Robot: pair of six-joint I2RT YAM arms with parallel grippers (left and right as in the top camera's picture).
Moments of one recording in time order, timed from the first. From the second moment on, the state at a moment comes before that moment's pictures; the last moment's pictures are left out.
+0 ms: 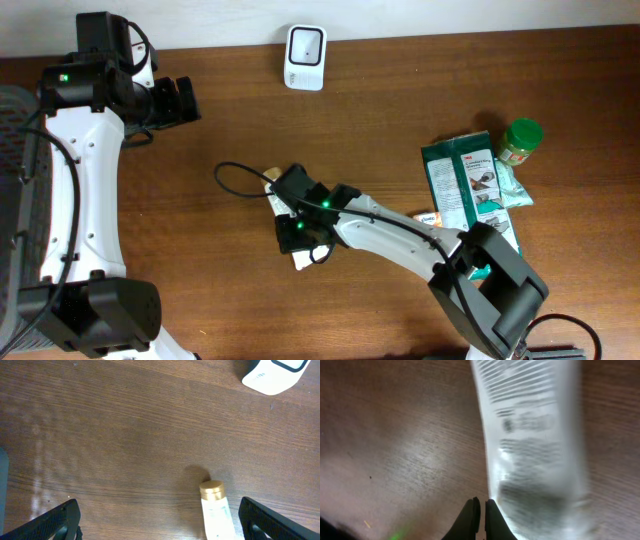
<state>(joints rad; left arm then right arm) 0.05 1.84 1.98 -1.25 0.09 -0.17 0.80 1.90 1.24 -0.55 -0.25 0.67</state>
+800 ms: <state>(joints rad) 0.05 1.84 1.98 -1.25 0.09 -0.17 0.55 2.00 1.25 -0.62 -0.73 0.23</state>
